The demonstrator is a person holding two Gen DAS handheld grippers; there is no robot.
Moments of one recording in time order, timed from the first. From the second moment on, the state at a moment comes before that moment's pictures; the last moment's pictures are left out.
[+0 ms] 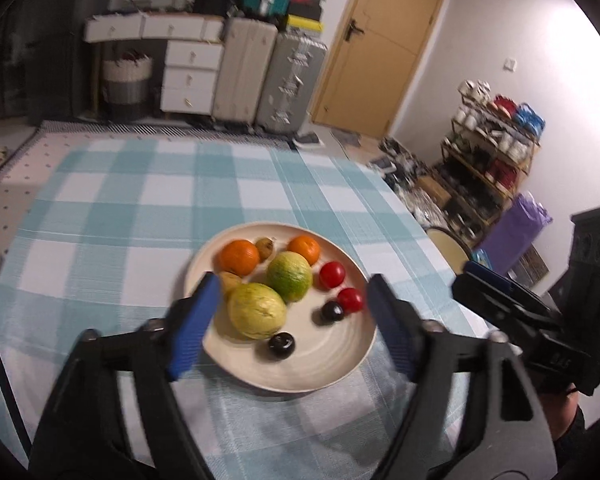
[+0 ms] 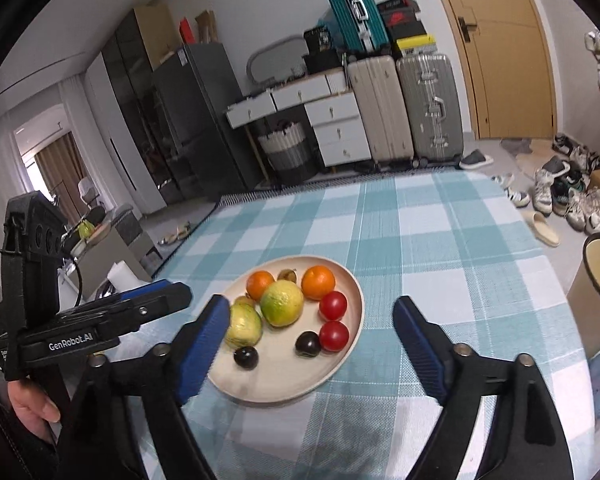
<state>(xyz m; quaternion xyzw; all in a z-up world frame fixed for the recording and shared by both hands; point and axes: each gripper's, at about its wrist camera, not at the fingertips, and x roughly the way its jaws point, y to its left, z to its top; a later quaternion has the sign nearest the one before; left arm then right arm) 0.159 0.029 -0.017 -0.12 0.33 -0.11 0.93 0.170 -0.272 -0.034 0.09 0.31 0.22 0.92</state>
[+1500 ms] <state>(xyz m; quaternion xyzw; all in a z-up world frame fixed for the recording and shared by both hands) 0.053 0.049 -0.050 -0.01 0.15 0.07 0.99 0.080 -0.250 -0.061 -0.03 0.11 0.15 0.98</state>
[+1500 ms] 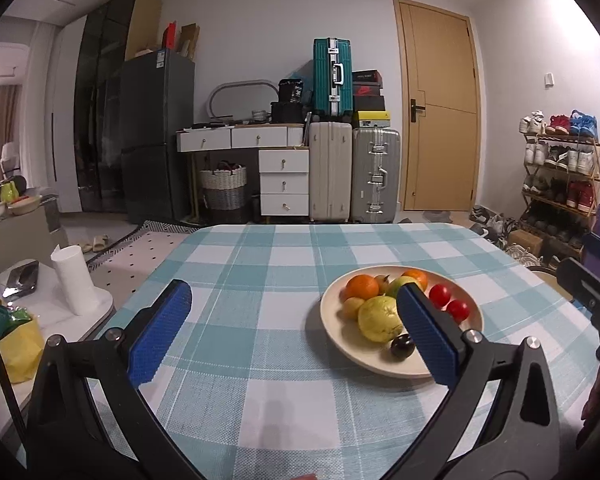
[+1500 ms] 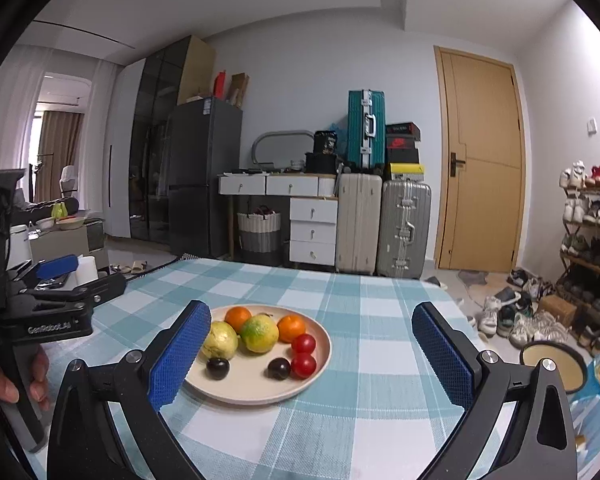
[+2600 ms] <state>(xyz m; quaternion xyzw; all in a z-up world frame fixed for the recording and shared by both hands) 0.064 0.054 -0.065 -0.01 0.15 0.05 0.99 0.103 -0.255 -0.075 -0.03 0.16 0.15 0.98</state>
